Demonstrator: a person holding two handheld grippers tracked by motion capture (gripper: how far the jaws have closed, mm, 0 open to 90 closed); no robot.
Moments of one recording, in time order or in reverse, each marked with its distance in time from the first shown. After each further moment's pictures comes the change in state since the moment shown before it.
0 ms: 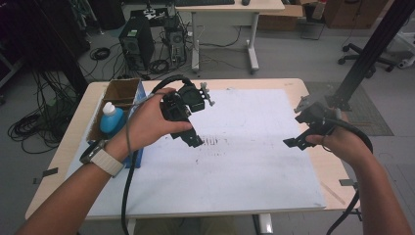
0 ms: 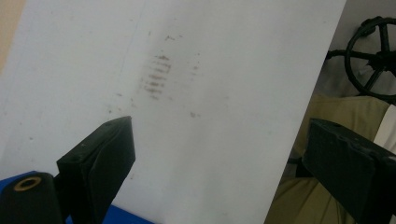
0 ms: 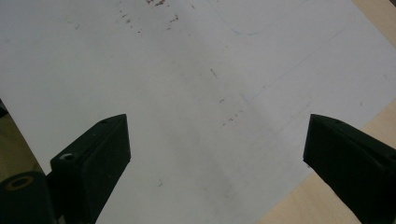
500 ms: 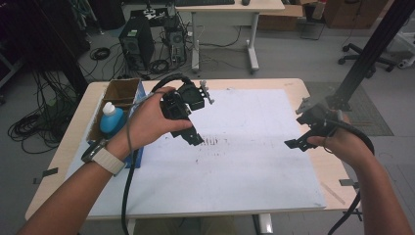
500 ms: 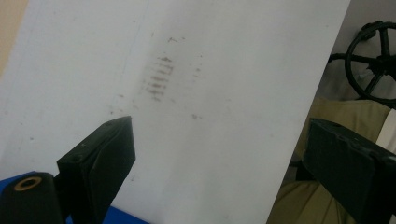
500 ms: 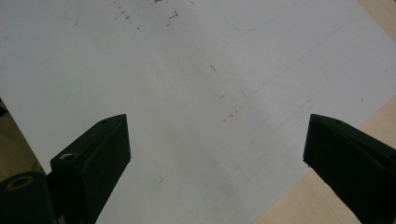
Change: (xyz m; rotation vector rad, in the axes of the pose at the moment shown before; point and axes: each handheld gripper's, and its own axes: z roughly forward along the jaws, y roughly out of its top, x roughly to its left) left arm 0.003 0.001 0.001 -0.007 0.000 -0.008; right arm 0.000 -0.005 0.000 0.001 -0.001 0.006
